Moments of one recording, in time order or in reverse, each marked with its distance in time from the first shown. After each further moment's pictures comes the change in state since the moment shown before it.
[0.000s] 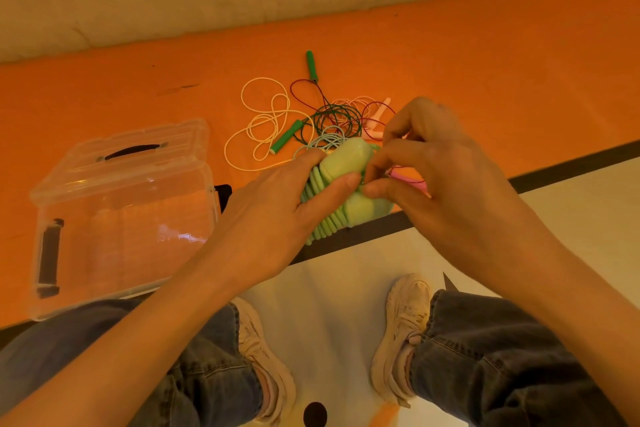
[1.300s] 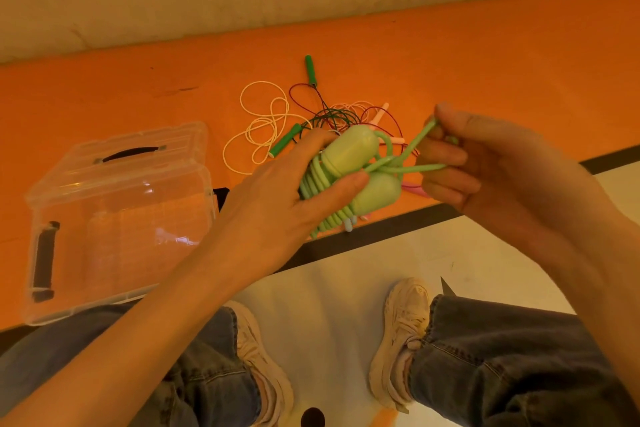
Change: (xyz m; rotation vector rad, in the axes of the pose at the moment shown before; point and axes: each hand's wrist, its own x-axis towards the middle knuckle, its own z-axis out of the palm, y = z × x) left_hand 0.002 0.007 -0.009 -0.157 0.033 0.068; right_hand 0.008 0.008 -0.031 1.345 -0.128 0.595
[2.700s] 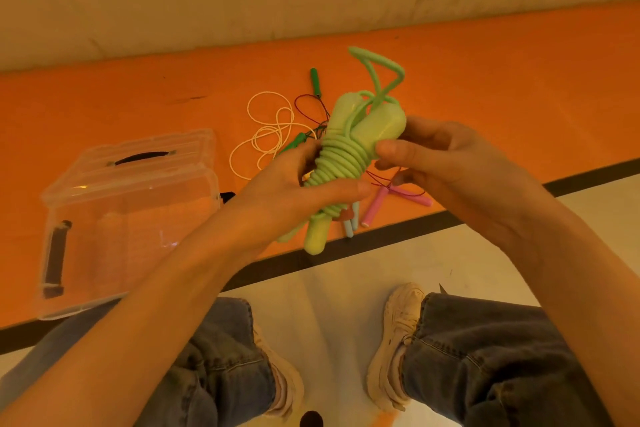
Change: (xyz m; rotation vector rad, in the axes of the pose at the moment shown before) left_hand 0.003 0.017 -0.009 -0.591 -0.123 -0.238; right_hand 0.014 0.006 0.005 -0.502 -0.031 -0.118
